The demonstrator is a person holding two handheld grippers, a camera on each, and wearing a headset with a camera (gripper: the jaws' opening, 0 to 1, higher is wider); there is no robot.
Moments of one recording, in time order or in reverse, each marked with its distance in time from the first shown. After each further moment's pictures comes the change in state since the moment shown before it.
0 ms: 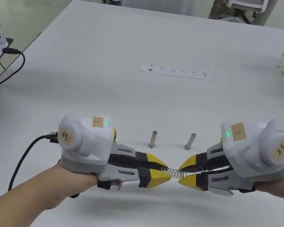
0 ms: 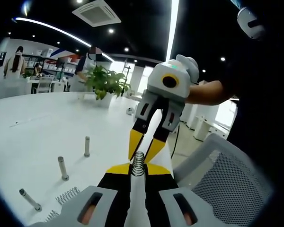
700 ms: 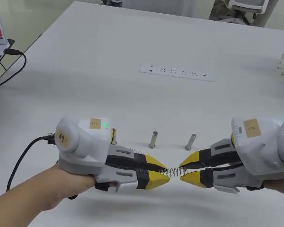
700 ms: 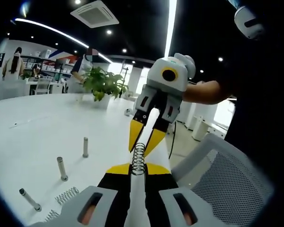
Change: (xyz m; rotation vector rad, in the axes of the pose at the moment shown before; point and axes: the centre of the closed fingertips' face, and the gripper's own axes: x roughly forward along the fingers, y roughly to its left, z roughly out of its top) left arm -0.003 -0.004 0.000 0.008 -0.014 -0.017; right arm -0.016 0.001 0.016 -0.045 -0.066 0.006
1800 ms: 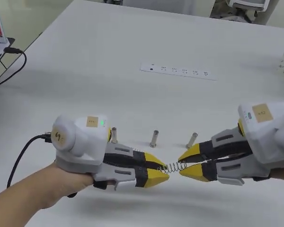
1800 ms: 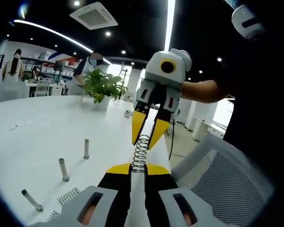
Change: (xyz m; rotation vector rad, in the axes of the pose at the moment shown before) left arm -0.004 0.001 0.003 0.010 -0.011 -0.003; right arm -0.006 0.002 0.022 -0.008 -0.055 0.060
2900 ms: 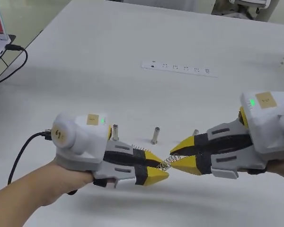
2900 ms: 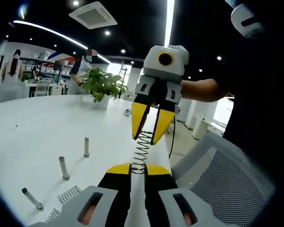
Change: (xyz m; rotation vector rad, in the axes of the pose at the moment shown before) left arm -0.001 -0.001 -0.004 0.009 0.012 0.004; right arm 0.003 0.003 0.028 0.087 -0.137 0.014
